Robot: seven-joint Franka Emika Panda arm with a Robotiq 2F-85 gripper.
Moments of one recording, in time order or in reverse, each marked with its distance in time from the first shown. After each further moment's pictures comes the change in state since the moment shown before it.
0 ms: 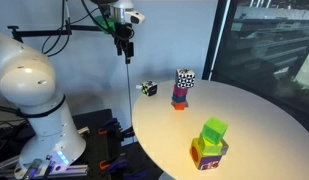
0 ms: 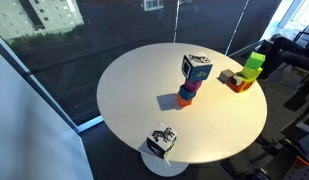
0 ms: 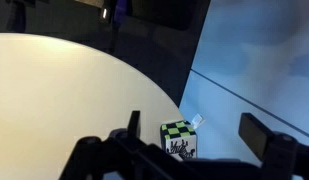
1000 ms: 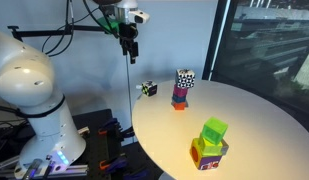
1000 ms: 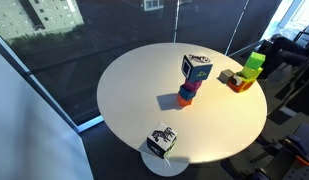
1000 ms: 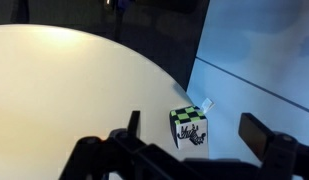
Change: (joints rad) arm -0.051 0.031 0.013 0.014 -0.001 0.056 0.009
